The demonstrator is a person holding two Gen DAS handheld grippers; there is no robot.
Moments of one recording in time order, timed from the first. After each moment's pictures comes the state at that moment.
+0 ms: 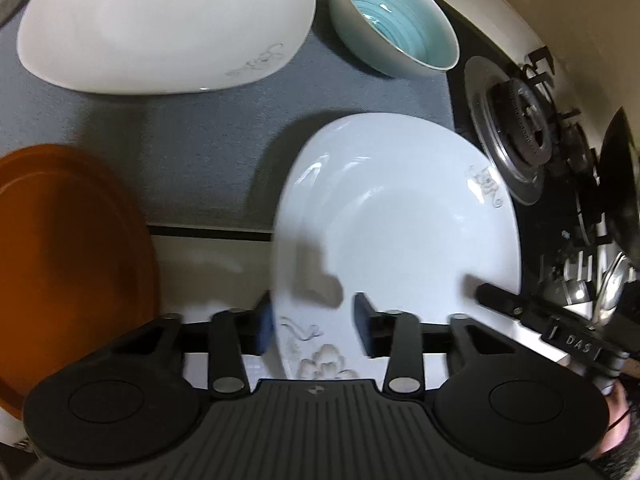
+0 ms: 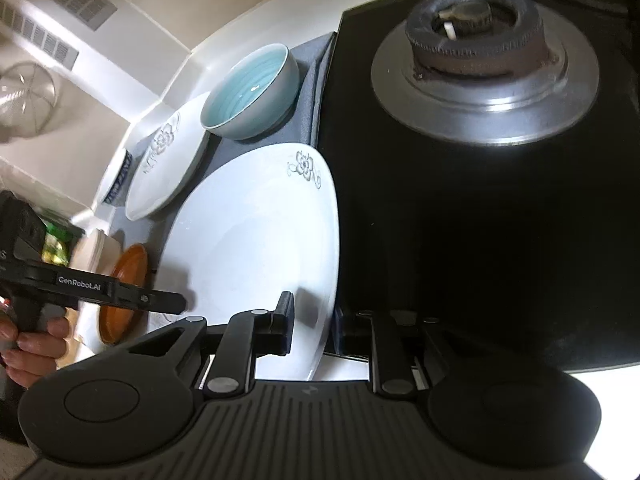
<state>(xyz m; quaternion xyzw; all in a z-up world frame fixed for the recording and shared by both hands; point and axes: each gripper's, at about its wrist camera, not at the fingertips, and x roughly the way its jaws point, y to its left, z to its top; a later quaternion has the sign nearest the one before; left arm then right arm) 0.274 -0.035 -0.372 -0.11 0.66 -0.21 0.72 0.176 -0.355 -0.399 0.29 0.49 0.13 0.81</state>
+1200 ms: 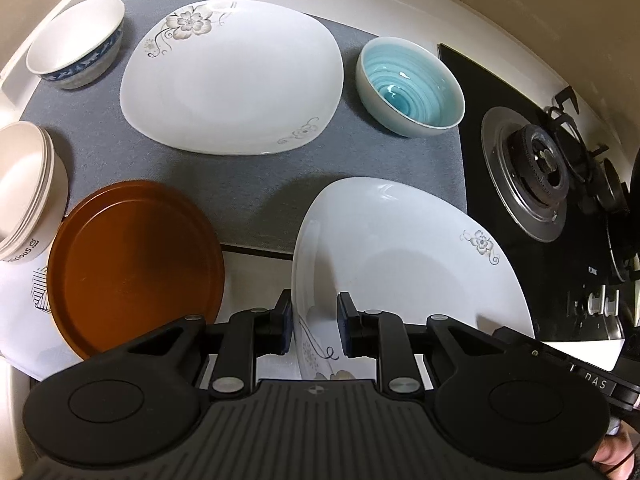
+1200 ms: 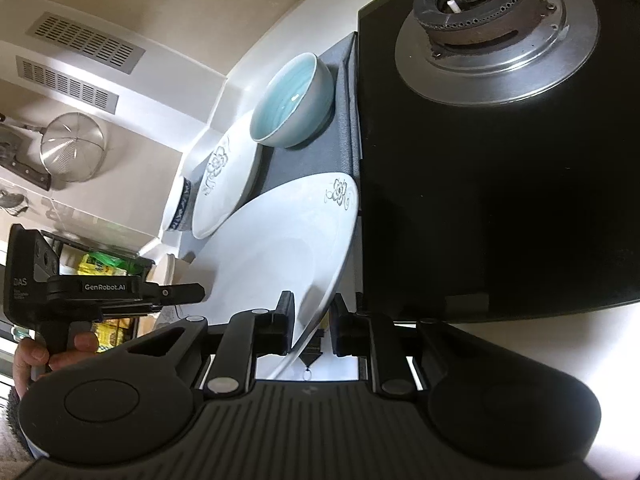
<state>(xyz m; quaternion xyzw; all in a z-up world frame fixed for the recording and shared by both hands) 0.252 -0.041 -0.307 -0.06 0.61 -0.11 0.78 0.153 -0.363 -0.393 0.39 0.45 0.18 0.78</state>
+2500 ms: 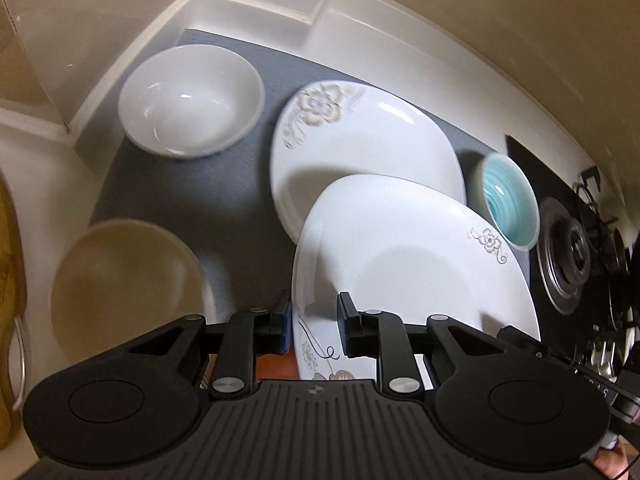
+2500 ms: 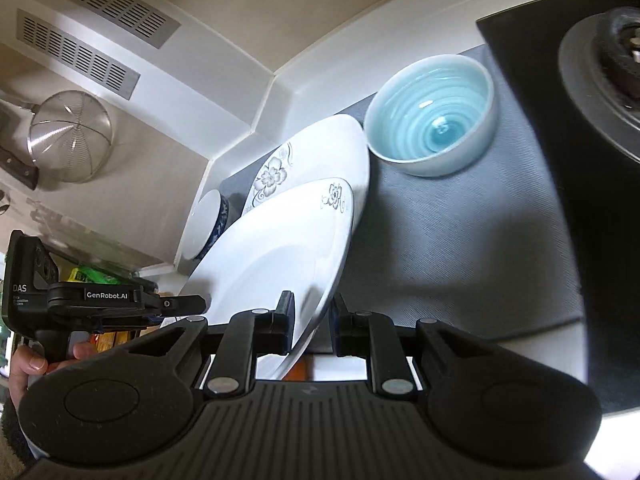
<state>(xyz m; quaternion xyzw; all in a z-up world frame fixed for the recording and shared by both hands) 0.345 0.100 -0.291 -0.10 0.60 -0.10 0.79 0.251 -0.215 -0.359 0.36 0.43 0.16 0.81</state>
